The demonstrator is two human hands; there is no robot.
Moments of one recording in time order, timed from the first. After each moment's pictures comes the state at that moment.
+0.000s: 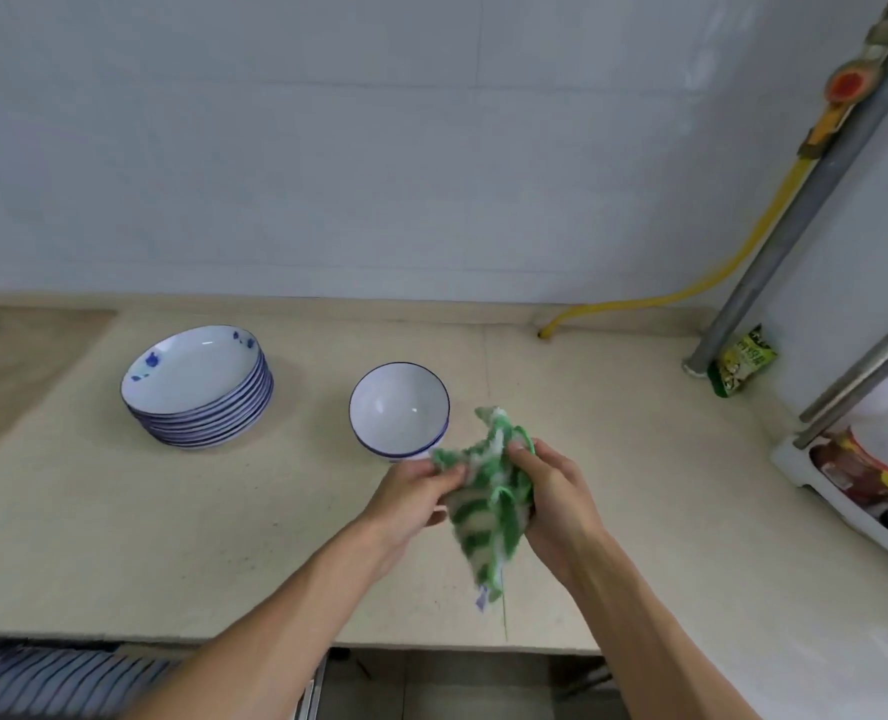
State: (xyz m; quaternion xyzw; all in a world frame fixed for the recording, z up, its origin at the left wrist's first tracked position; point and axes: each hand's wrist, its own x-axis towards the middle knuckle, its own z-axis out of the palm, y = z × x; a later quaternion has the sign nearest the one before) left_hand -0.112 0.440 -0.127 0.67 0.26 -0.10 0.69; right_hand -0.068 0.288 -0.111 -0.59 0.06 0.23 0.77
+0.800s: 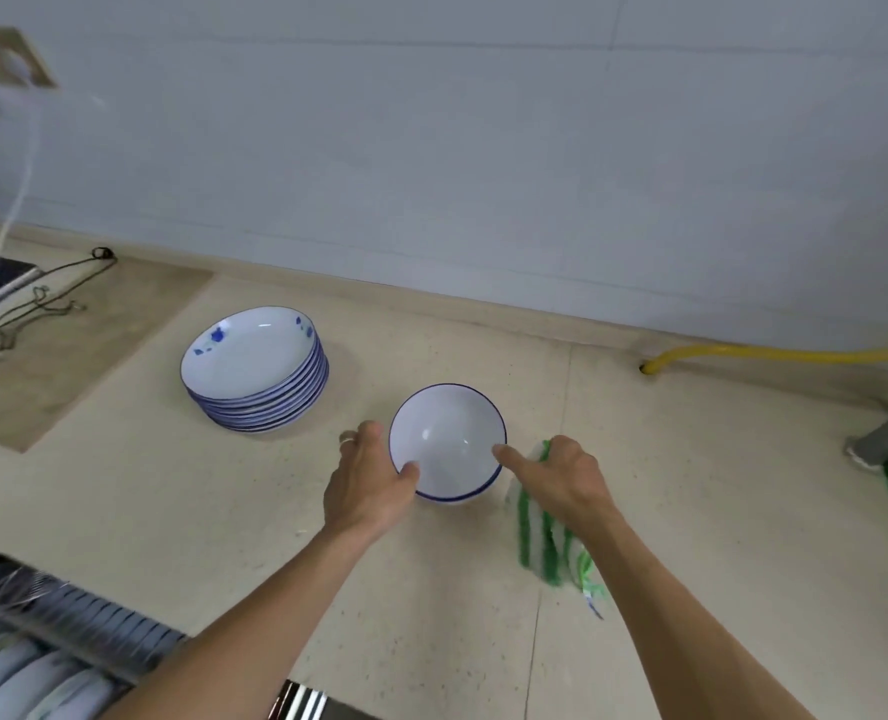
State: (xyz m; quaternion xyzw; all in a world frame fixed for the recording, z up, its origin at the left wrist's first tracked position) left_hand -0.058 0.514 -0.154 0.84 0.44 0.04 0.31; right_hand 0.074 0.356 -0.149 -0.90 -0.09 0.28 0.31
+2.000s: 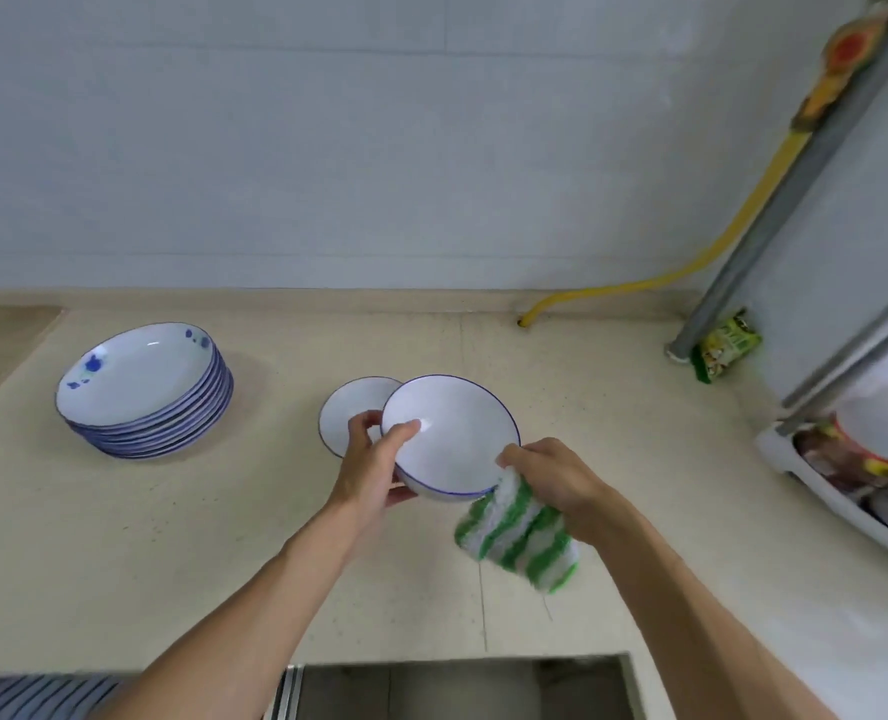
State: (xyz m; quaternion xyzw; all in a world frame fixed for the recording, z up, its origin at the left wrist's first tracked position) left_hand -0.074 0.451 -0.127 0.58 0.32 0.01 0.75; right_hand -0.006 0.263 -0.119 -0.80 0.01 0.35 0.50
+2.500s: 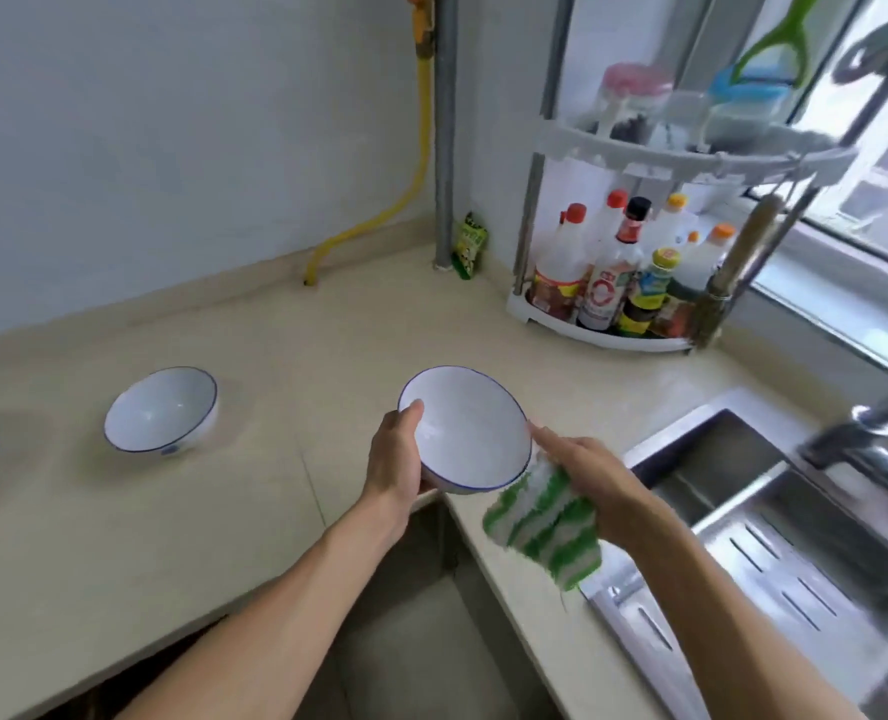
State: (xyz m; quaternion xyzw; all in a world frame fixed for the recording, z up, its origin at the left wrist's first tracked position) left_hand -0.142 0.222 -0.127 0.65 0.21 -0.15 0.71; right_hand -0.180 0.025 -0.120 -0.71 0.24 0.20 0.63
